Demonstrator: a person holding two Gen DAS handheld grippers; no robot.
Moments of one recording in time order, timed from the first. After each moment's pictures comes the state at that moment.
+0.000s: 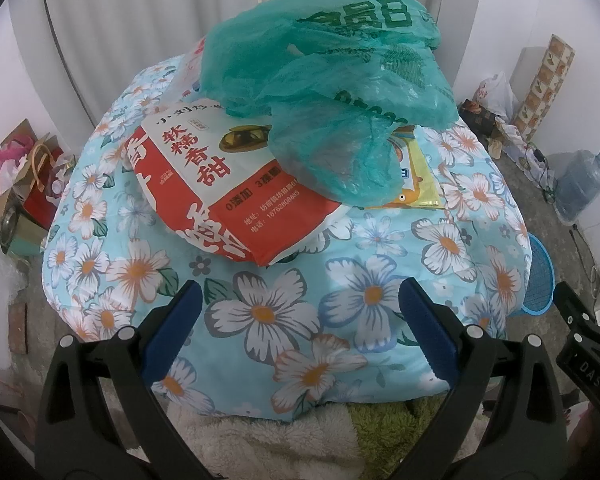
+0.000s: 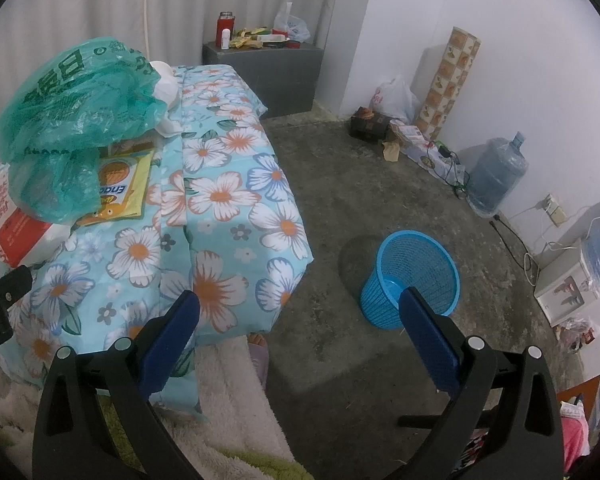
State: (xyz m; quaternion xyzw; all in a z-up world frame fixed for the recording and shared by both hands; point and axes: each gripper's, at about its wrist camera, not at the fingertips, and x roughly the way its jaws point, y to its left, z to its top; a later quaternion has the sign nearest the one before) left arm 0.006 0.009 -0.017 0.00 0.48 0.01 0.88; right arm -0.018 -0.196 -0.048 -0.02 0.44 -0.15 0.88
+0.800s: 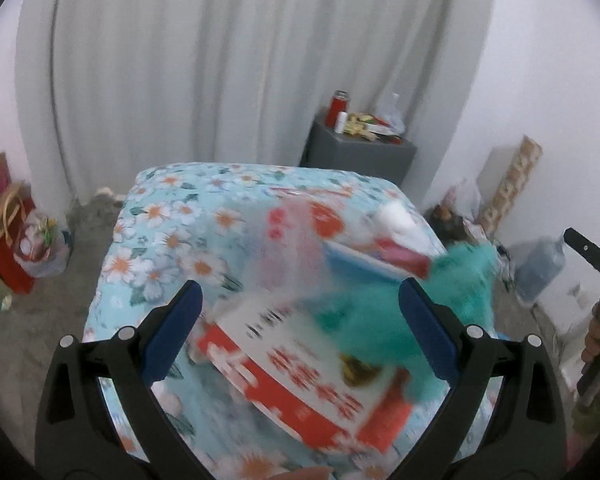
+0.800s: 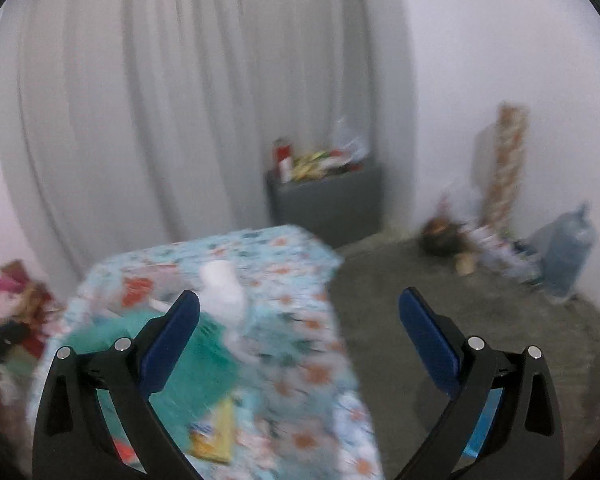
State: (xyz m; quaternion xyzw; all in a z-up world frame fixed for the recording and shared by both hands) left arm 0.114 0.165 0.075 -0.09 0.34 -0.06 0.93; right arm 0.123 -0.215 0.082 0.07 0.27 0.00 0.96
